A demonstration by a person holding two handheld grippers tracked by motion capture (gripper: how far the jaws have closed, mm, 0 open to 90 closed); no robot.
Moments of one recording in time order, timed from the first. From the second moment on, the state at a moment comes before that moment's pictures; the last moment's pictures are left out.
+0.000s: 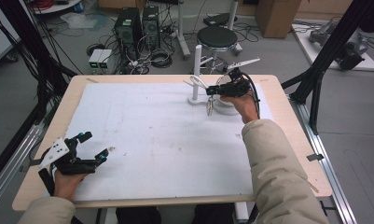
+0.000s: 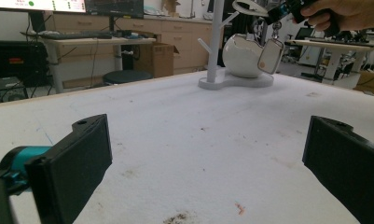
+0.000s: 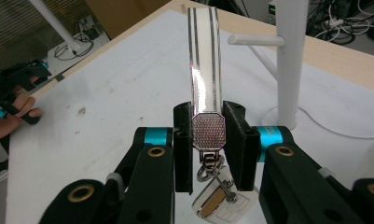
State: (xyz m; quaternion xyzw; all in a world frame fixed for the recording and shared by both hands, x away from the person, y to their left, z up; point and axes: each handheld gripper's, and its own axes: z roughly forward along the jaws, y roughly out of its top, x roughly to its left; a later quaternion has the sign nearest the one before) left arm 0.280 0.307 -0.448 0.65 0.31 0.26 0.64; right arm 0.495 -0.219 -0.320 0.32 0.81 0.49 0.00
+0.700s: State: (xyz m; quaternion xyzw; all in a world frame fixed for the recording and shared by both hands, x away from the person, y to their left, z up) left arm 0.276 0.306 -0.452 0.64 0.32 0.28 0.64; right arm 0.512 -0.222 -0.337 0.34 0.80 0.50 0.01
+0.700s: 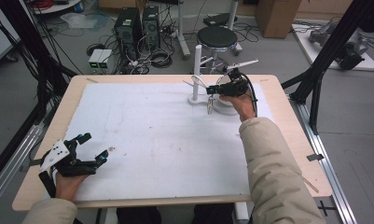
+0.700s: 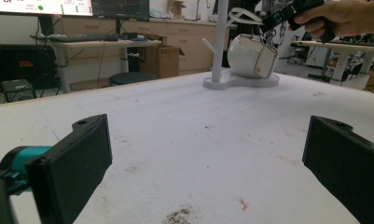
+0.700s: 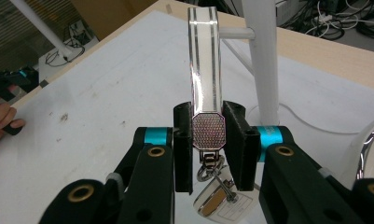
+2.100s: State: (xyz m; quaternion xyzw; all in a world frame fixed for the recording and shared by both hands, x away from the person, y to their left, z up) left arm 0.275 0.306 -0.452 0.64 0.32 0.28 0.64; right arm 0.499 -0.222 -0.328 0.33 0.80 0.50 0.06
